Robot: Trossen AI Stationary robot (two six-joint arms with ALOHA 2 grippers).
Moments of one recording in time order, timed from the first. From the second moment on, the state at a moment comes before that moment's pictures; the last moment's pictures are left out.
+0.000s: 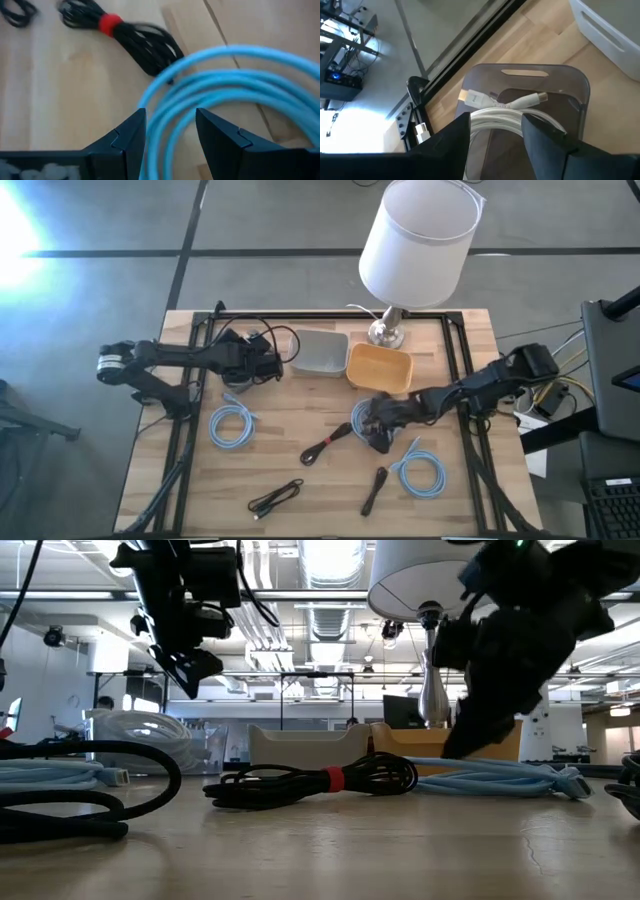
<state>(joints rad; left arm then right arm) 0.16 1.37 0.98 -0.99 -0.83 -0.60 0.19 1.51 0.56 0.10 0.05 0.58</state>
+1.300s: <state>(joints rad) 0.16 1.37 0.98 -0.99 -0.83 -0.60 0.23 1.54 0.60 0.11 -0.09 0.64</state>
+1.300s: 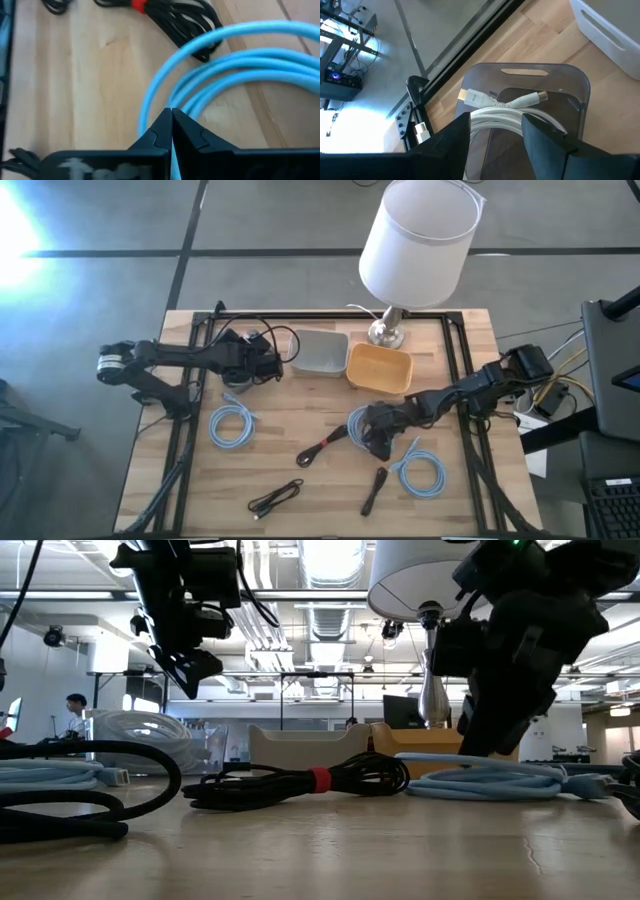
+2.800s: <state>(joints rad) 0.16 1.37 0.98 -0.98 -0.83 -0.60 0.18 1.40 0.60 0.12 -0.04 0.31</state>
